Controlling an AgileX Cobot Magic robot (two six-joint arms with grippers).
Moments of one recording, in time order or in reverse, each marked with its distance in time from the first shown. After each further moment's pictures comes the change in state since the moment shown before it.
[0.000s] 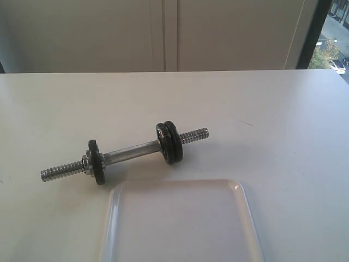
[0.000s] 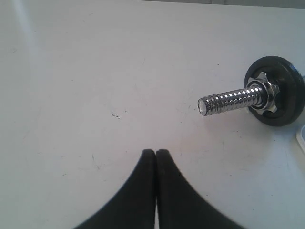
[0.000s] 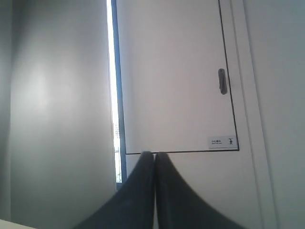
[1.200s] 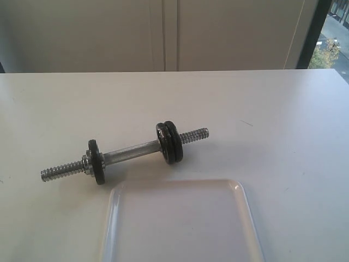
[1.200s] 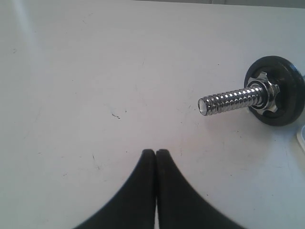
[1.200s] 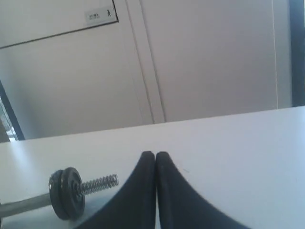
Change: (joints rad) left arm 0.000 0.000 0.000 0.000 0.000 0.002; right arm 0.000 0.002 0.491 -1.180 -0.243 1.045
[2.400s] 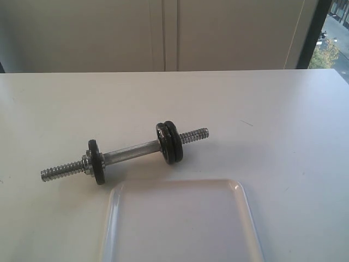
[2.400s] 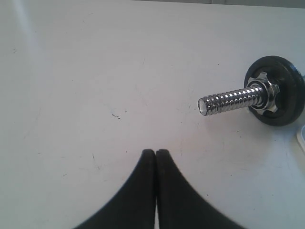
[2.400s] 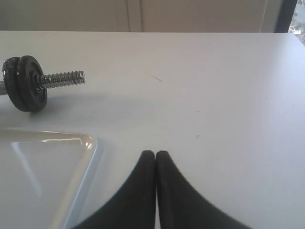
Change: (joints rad) left arm 0.000 0.000 0.000 0.000 0.000 0.000; right arm 0.000 0.000 0.060 -0.133 0.251 -0.027
